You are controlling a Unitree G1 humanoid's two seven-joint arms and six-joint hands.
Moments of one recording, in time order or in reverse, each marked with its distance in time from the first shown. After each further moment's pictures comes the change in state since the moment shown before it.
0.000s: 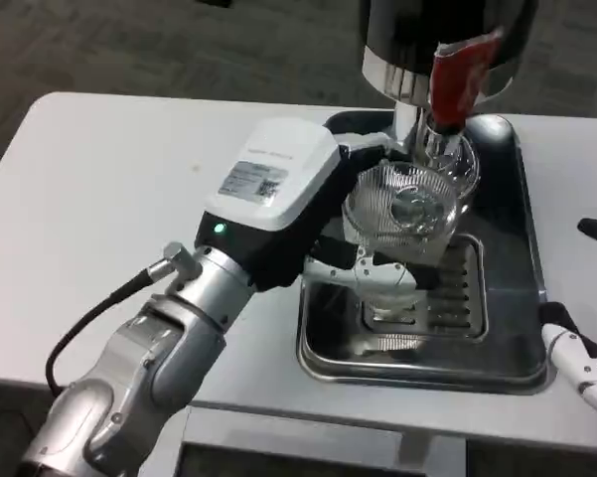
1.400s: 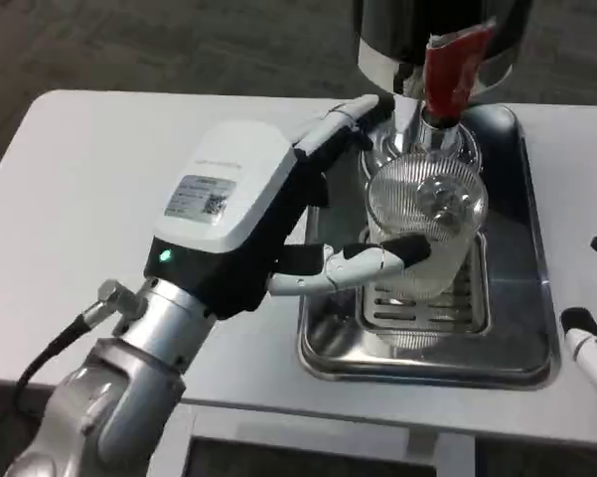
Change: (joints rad) left arm 0.254 0.003 0.131 -0.427 -0.067 0.099 -0.099; right arm 0.023 -0.087 -0.051 -0.001 0.111 0.071 -0.022
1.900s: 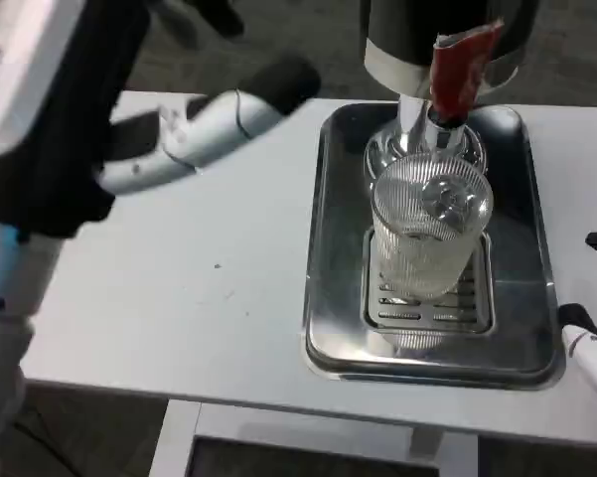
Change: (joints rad) left arm -0.042 0.075 0.321 -0.295 -0.463 0.020 -0.148; right arm -0.008 -0.026 0.024 0.001 0.004 0.027 -0.011
